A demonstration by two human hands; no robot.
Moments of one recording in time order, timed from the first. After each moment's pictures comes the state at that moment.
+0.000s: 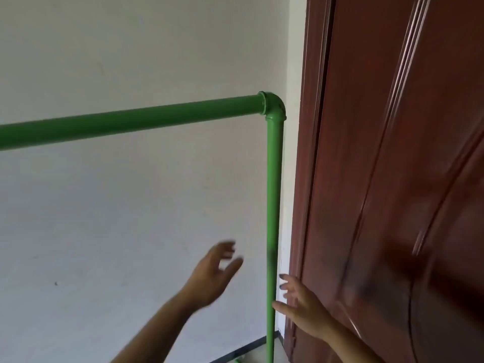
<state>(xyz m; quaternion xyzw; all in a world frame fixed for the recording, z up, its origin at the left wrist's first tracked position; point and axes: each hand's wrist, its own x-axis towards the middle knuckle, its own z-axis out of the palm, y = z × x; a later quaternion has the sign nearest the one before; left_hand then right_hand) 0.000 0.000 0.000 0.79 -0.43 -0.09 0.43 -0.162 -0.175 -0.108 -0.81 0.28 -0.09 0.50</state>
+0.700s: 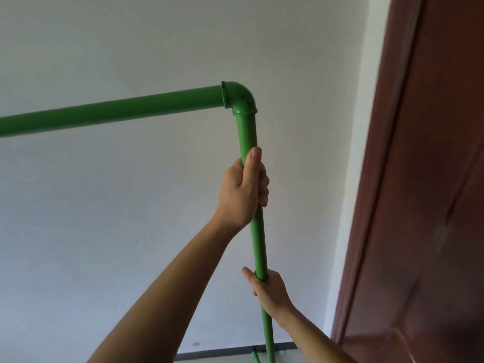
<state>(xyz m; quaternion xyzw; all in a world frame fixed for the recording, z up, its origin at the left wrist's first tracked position) -0.022 -0.012 0.155 0.63 -0.36 -0.01 0.69 -0.059 -0.070 -0.076 -0.72 0.18 -0.09 0.66</state>
